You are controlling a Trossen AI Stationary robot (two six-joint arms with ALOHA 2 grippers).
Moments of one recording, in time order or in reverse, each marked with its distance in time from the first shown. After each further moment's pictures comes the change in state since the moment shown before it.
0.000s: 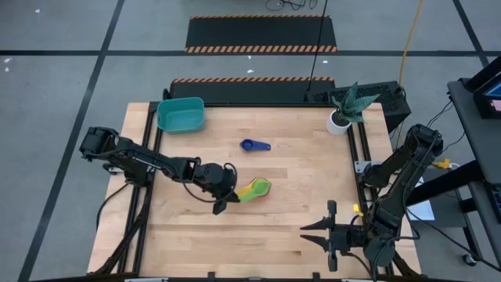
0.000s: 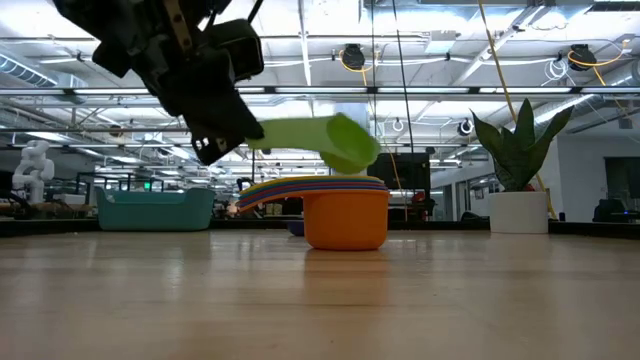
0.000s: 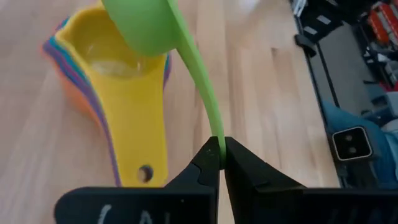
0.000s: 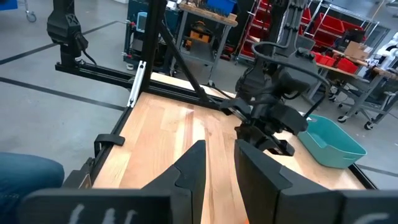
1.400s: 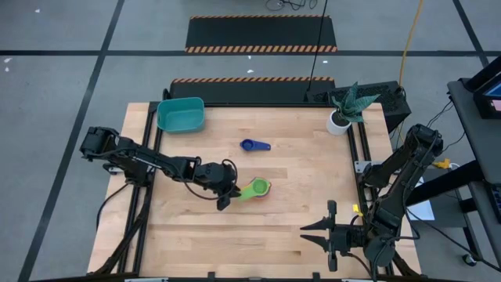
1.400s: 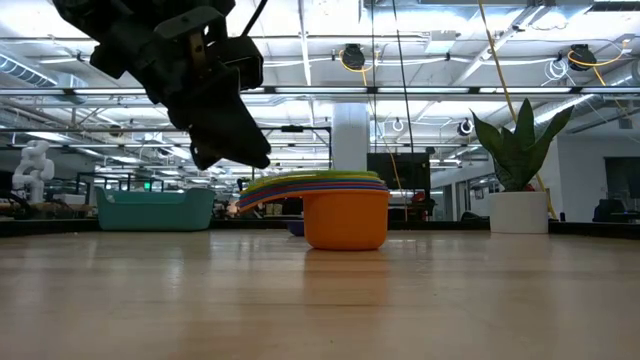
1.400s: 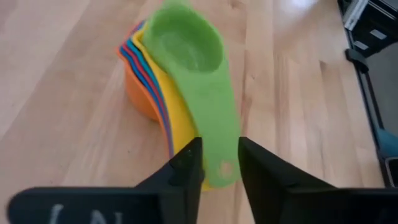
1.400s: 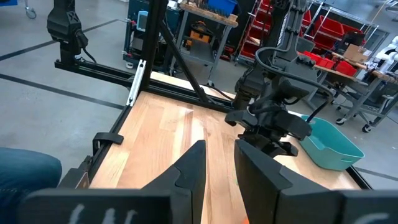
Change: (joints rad) left arm 0.019 0.004 -0.010 -0.025 -0.150 -0.028; right arm 0.000 0.000 0.000 0.001 -0.001 -0.019
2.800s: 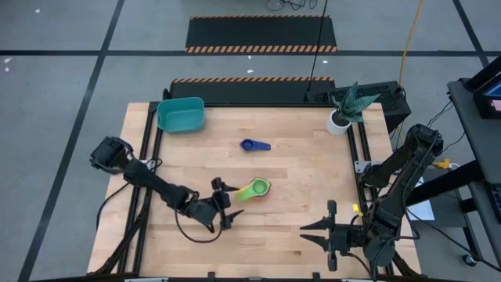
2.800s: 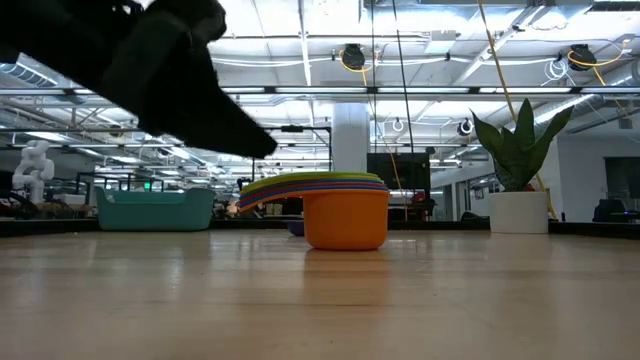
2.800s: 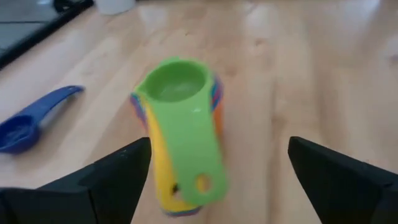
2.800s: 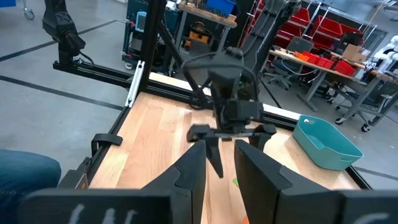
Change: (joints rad) left arm -0.369 0.179 0.002 0.253 -0.751 0.182; right arm -0.002 0.000 0.000 0.004 0.003 0.000
